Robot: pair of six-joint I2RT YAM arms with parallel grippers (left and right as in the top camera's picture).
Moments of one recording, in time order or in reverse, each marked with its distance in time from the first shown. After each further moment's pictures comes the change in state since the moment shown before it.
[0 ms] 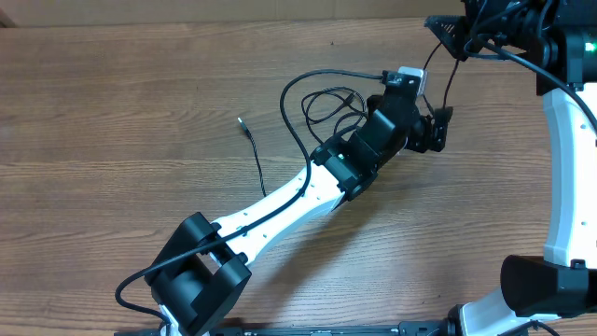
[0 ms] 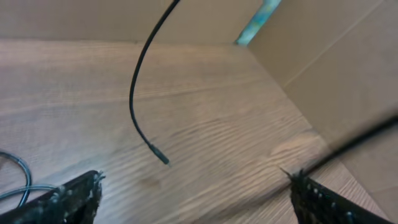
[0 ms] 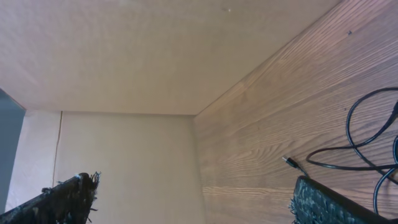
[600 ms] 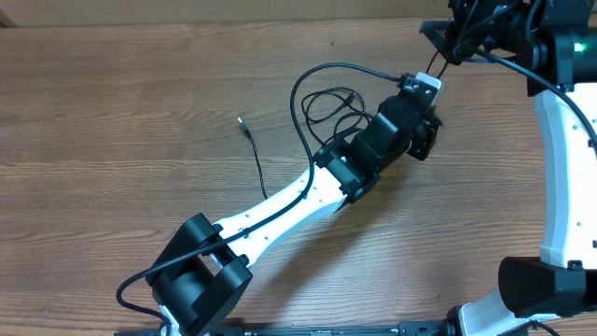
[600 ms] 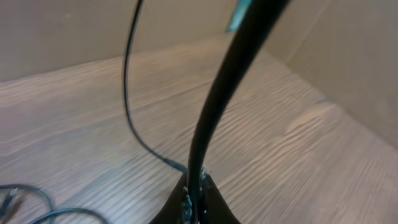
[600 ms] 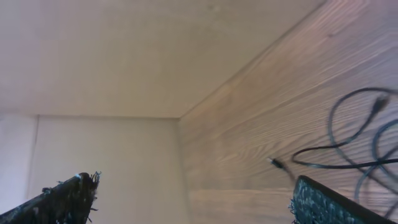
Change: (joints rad) left arm -0.013 0.000 0.000 -0.021 0.007 0.228; right arm 0.037 0.000 0.000 -0.056 0.108 -0.037
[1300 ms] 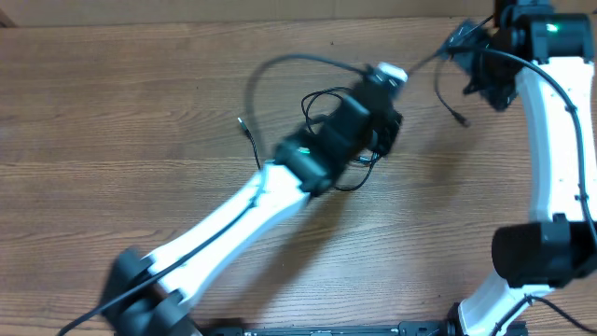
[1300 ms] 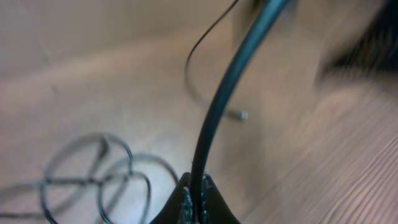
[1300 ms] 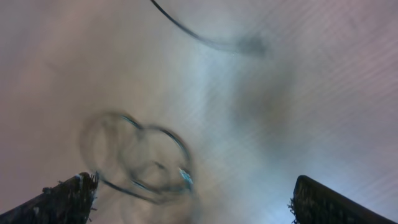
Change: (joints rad) left arm 0.117 -0.241 -0.001 -0.323 0.028 0.028; right arm -0.006 0.162 0.000 -0.489 0.668 -0.250
